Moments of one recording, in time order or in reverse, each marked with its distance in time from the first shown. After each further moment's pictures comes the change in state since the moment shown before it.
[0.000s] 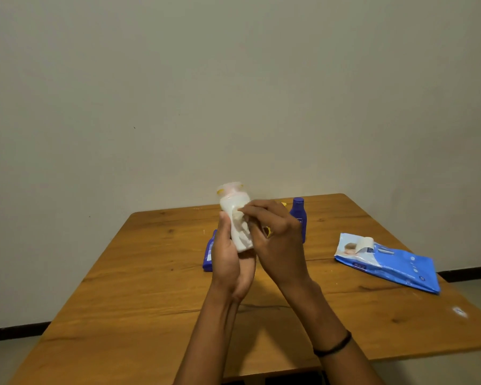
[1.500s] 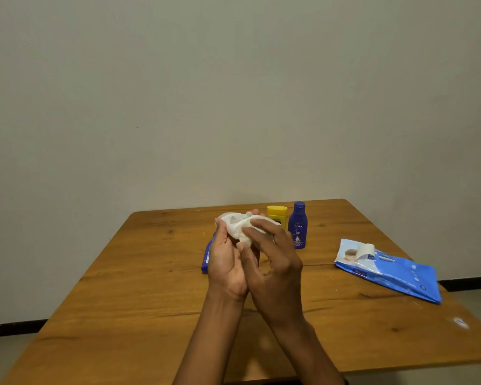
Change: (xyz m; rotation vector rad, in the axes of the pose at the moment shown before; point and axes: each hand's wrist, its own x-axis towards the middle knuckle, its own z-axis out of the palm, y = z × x) left_hand -0.006 0.013 0.013 -0.321 0.014 -0.296; right_hand -0.040 -0.017 0.004 0.026 0.083 0.051
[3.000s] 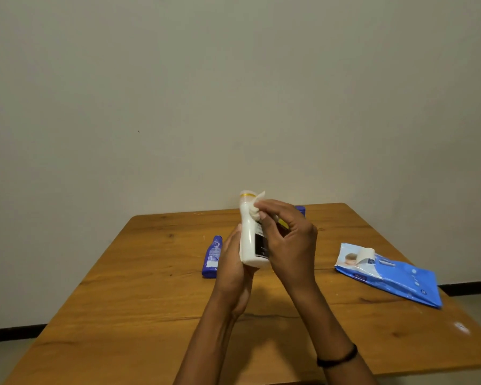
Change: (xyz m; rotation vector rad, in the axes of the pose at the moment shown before) left_hand 0.004 -0.008 -0.021 0.822 -0.012 0.343; right_hand 0.048 0.017 -0.008 0.270 0.023 0.204
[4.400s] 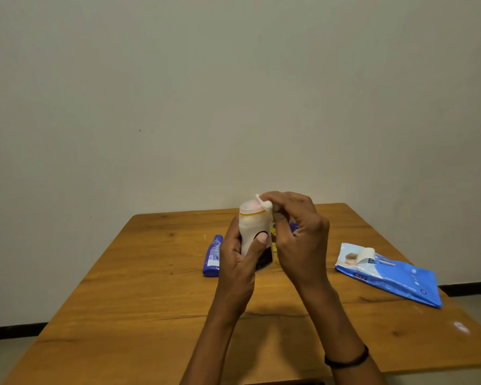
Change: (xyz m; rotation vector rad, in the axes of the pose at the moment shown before) left_hand -0.012 0.002 0.004 0.268 -0.022 0.392; right_hand 0.007 -0.015 -0.015 -0.190 0.000 -0.224
